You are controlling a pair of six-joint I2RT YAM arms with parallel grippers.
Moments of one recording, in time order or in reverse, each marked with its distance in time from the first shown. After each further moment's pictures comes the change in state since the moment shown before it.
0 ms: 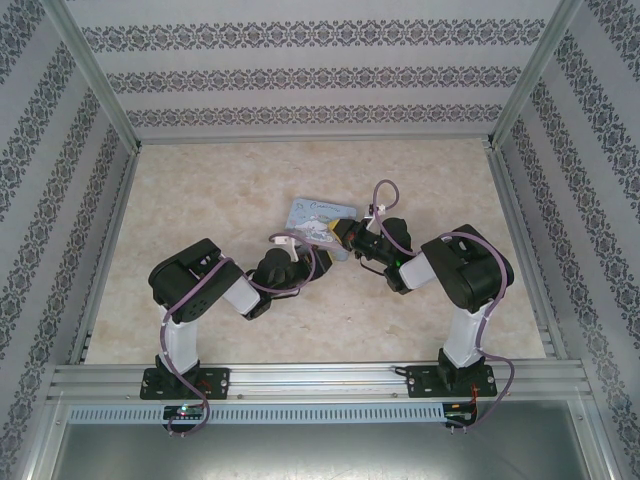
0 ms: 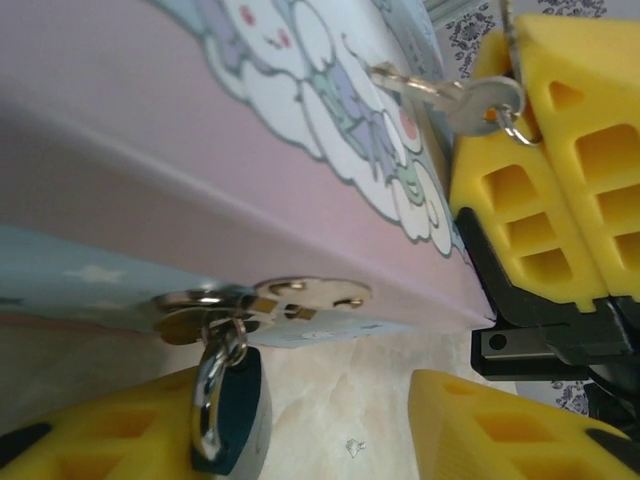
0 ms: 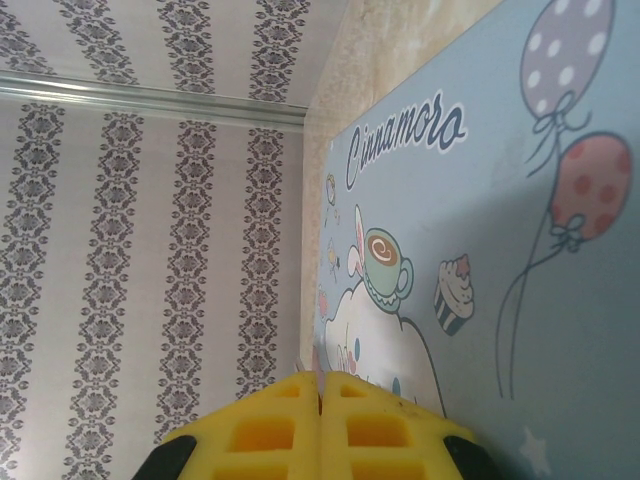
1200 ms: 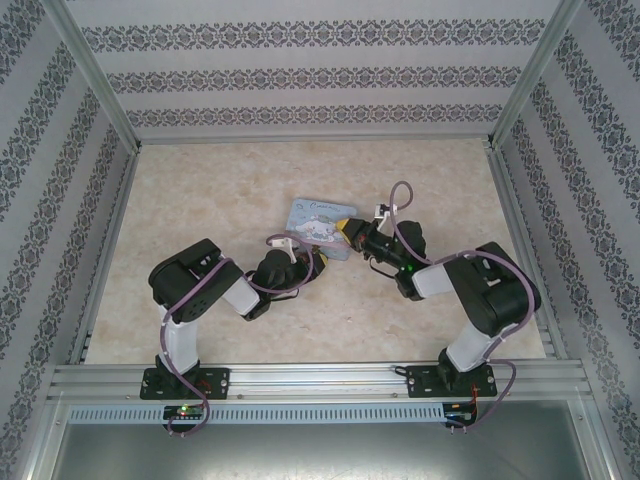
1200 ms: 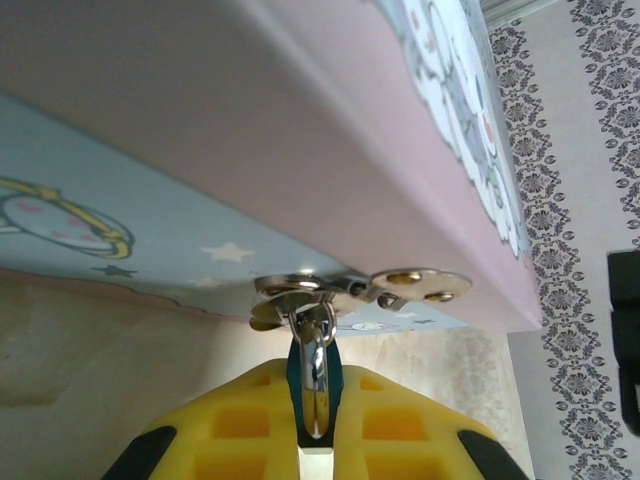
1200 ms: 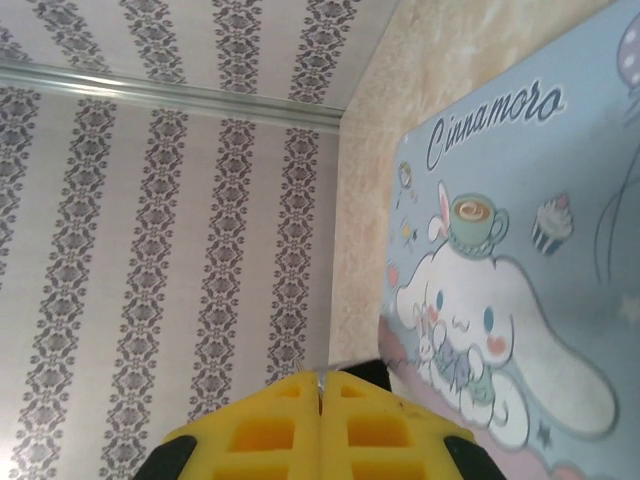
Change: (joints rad) left arm 0.000 -0.007 -0.008 -0.039 -0.024 -0.065; right arm -0.027 -0.216 -0.113 -0.043 -0.028 0.006
